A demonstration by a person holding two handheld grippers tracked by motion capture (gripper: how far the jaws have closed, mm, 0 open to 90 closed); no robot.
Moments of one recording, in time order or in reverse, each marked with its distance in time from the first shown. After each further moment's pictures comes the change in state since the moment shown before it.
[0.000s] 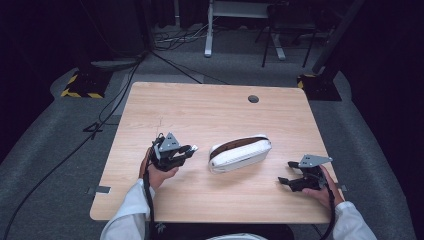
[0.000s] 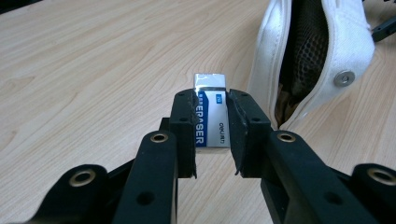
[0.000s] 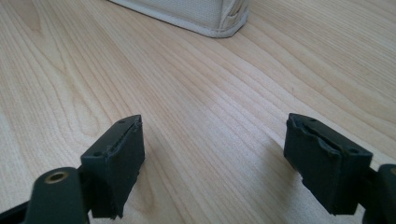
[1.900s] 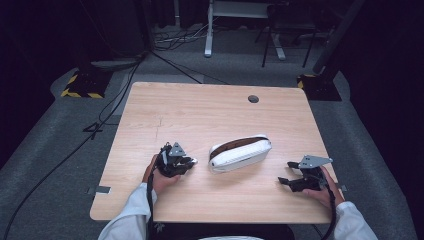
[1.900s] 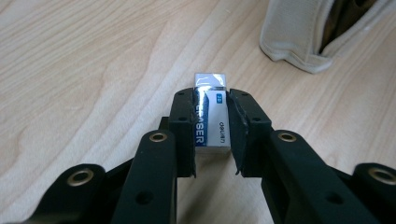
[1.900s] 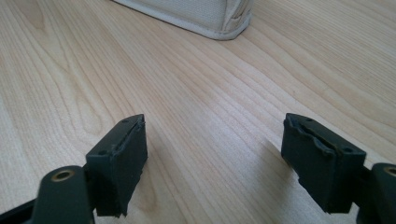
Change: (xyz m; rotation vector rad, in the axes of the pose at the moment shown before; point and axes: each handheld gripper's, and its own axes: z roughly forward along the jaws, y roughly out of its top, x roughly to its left) left arm 0.004 -0.040 0.039 0.194 -0.026 -0.025; right arm 0.002 0.000 -0.001 -0.006 -0.001 -0.018
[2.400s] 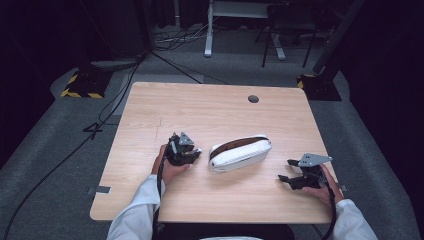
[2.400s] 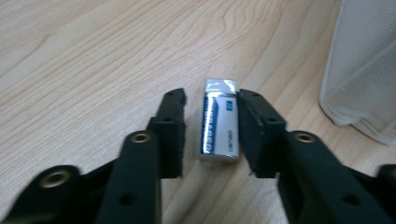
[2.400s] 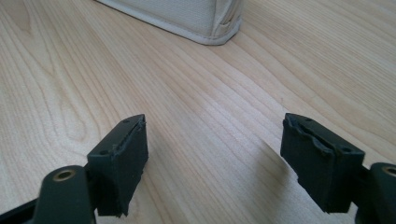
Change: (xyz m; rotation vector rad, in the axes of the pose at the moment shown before) left arm 0.015 0.028 0.029 -0.009 0.077 -0.050; right arm -0.005 0.002 0.003 -0.007 -0.015 -0.015
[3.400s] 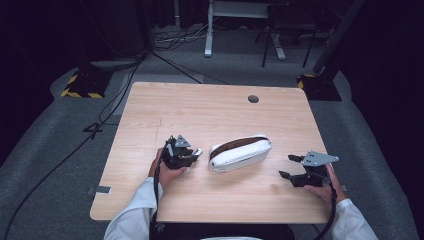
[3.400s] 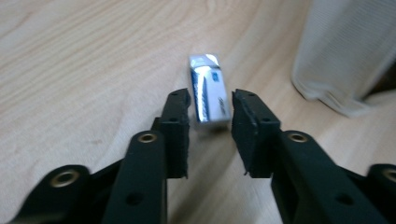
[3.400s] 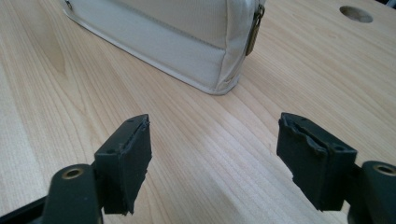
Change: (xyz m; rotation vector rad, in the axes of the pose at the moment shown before) left arm -0.003 -0.012 -0.014 0.014 -0.048 -0.013; right arm 0.008 0.020 -0.019 -0.086 -0.021 -0.074
